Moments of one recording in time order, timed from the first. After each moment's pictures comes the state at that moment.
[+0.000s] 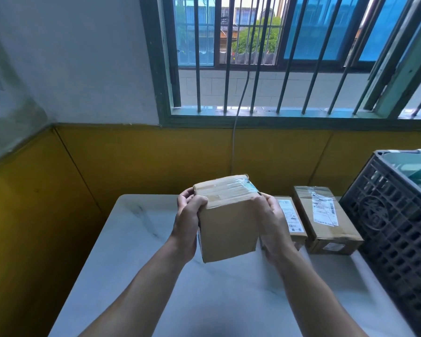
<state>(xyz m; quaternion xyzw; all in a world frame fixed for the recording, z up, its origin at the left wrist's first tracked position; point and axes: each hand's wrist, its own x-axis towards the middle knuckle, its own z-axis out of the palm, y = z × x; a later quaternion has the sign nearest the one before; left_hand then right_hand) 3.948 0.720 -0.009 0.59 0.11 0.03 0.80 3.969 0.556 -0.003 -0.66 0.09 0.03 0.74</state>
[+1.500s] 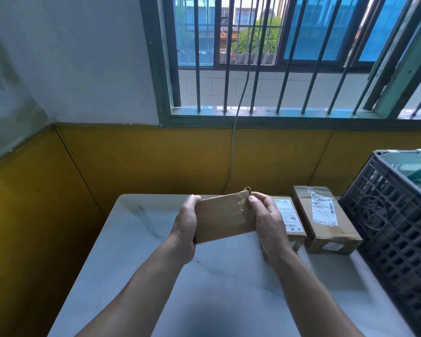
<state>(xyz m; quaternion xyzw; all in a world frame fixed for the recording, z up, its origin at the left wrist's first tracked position) 3.954 0.718 -0.019 0.58 0.22 -0.02 0.78 3.968 0.560 -0.011 -0.65 0.08 0.01 0.75</state>
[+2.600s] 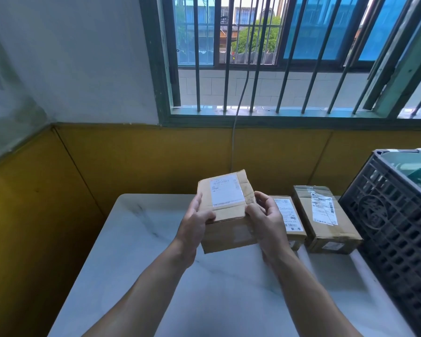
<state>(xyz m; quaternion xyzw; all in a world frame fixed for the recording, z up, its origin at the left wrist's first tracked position) 3.942 0.710 -0.011 0.66 0.11 -0.04 0.74 3.968 0.557 -0.016 -0.65 0.06 0.02 0.76</state>
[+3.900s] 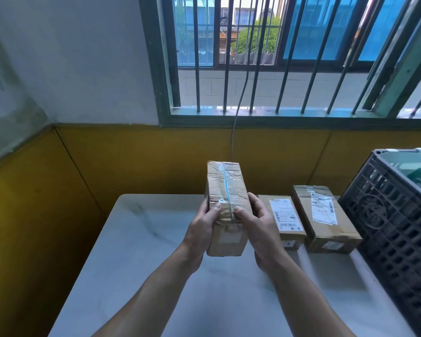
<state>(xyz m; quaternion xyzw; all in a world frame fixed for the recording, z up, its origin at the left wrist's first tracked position) 3.932 0.697 -0.008 0.63 0.06 -0.05 0.78 3.962 0.567 -0.021 -0.63 0.04 0.05 0.78</state>
